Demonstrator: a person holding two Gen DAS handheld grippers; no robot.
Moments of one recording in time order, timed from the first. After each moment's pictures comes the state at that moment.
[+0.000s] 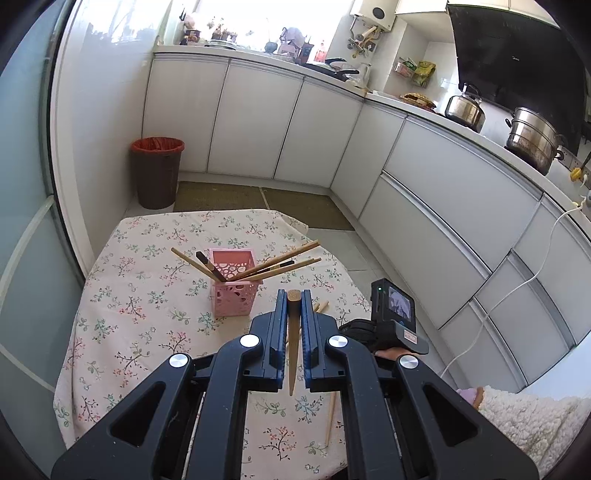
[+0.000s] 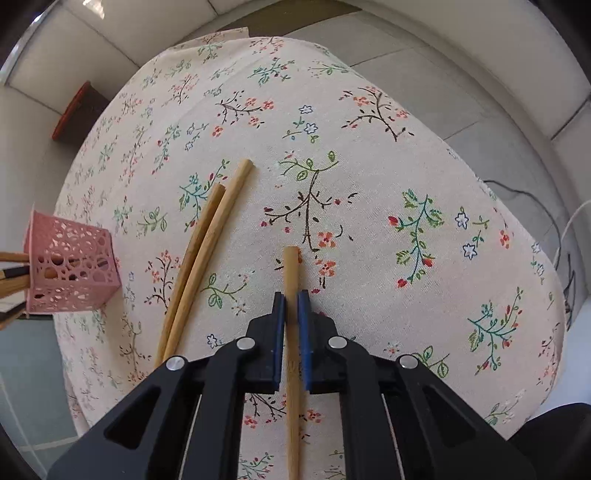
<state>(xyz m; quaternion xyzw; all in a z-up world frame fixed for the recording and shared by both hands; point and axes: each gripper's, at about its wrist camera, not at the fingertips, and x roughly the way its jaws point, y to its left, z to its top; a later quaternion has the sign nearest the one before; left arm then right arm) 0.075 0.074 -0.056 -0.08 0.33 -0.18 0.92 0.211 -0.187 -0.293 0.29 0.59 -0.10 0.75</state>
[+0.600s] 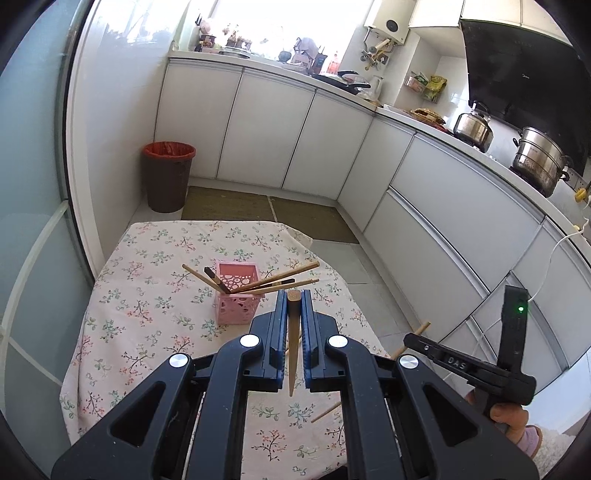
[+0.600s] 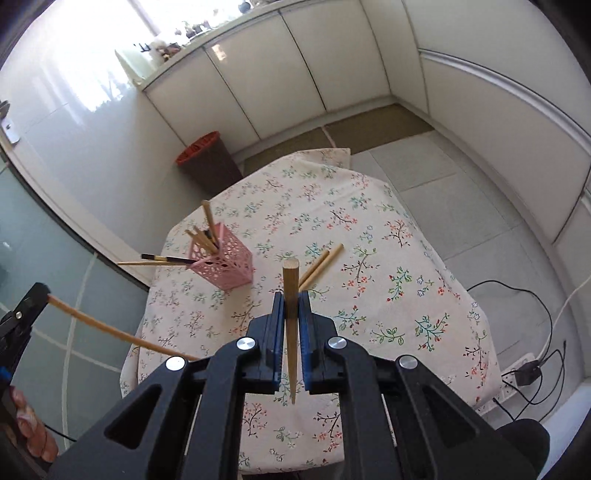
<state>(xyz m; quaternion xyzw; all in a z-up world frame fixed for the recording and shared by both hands) 0.070 0.081 -0.028 -0.10 0.32 -0.16 0.93 0.087 -0.165 -0.096 0.20 0.41 0.04 0.89</state>
